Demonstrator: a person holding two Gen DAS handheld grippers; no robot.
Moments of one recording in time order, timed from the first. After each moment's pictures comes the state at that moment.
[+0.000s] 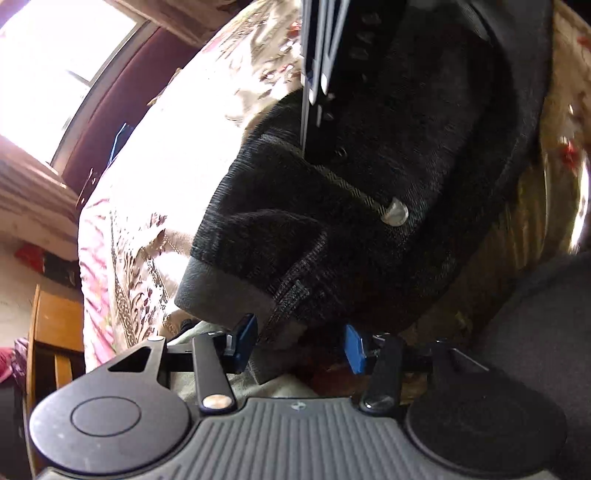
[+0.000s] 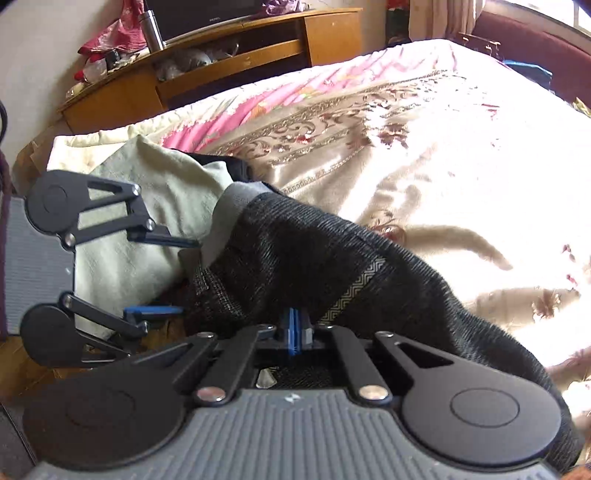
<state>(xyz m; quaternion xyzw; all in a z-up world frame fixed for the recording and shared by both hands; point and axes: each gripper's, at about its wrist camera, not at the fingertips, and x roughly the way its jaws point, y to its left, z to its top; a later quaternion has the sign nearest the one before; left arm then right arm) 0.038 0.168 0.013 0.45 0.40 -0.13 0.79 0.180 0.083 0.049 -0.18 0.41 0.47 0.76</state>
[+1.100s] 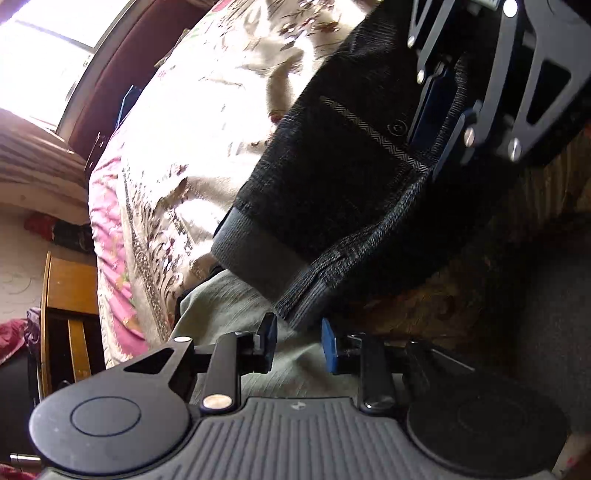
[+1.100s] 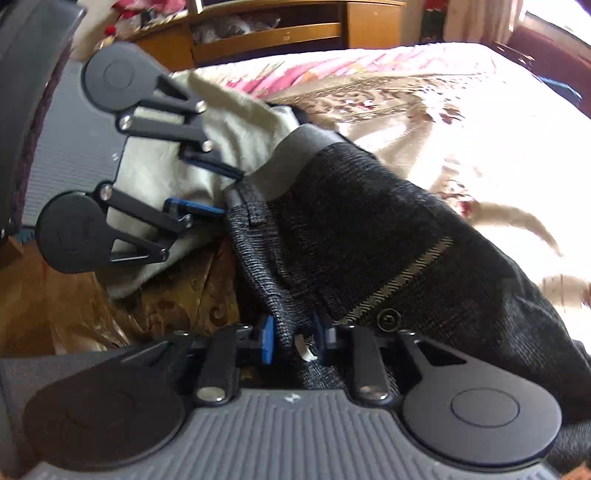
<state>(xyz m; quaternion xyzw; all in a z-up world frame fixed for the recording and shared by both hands) 0.042 0.198 0.042 0.43 0.46 -0.08 0.77 0.136 0.081 0.030 -0.16 0.42 0.47 0.76</state>
